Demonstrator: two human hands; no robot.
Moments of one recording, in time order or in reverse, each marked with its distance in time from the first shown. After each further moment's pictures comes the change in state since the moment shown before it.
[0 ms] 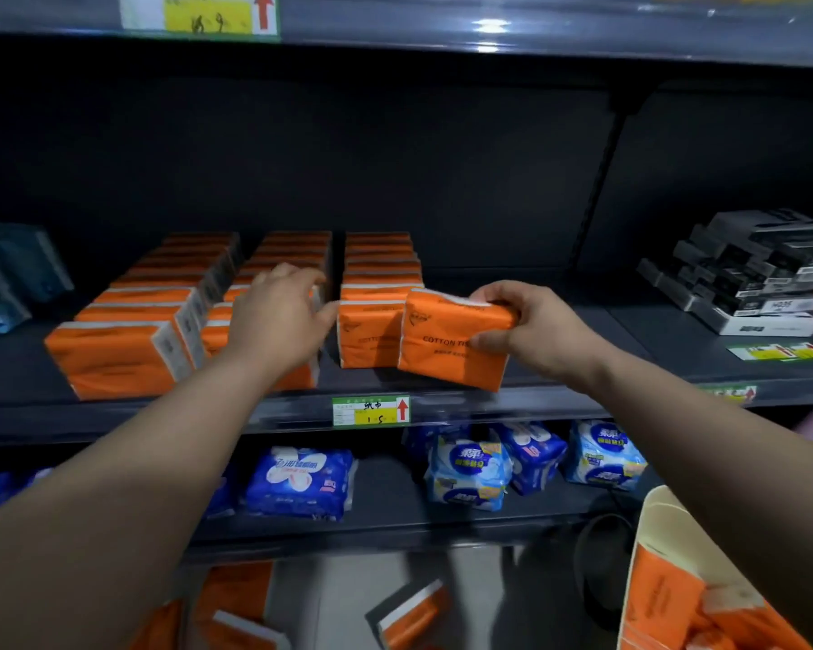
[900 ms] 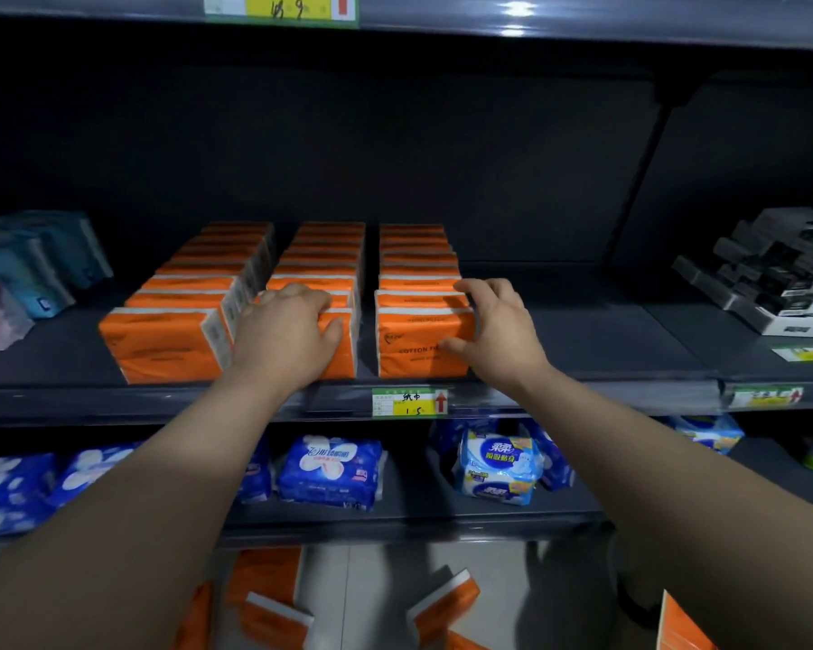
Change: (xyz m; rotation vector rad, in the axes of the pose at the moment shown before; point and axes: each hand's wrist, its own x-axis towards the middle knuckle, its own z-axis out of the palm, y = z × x) left_hand -0.030 -0.034 -0.011 0.096 -0.072 -0.045; right_hand 0.026 -0.001 0.085 -0.385 0.185 -0.091
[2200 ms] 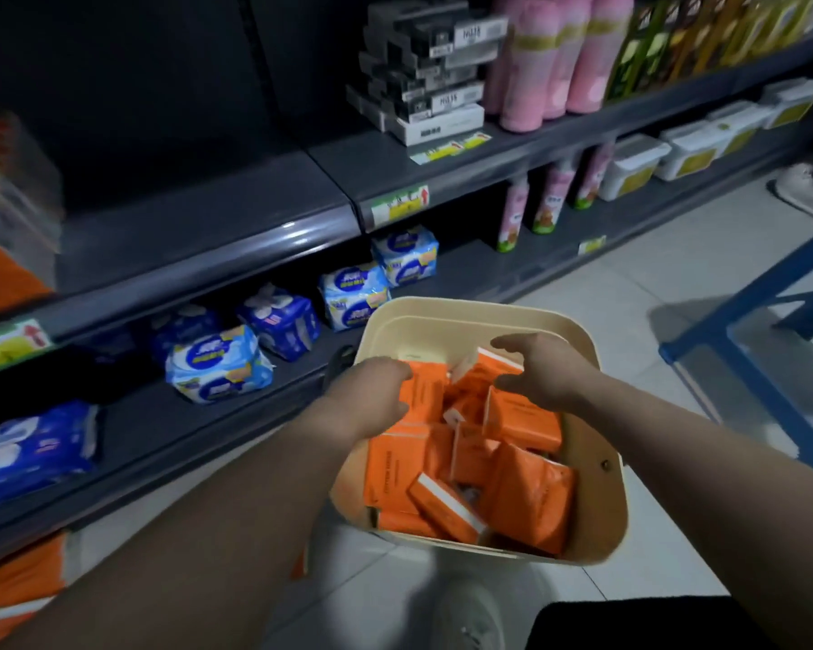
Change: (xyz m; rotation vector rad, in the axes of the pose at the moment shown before) left_hand -0.188 0.373 0.185 -0.033 -0.785 0.704; right_hand -0.315 0.290 -0.187 -0.205 -0.350 0.708
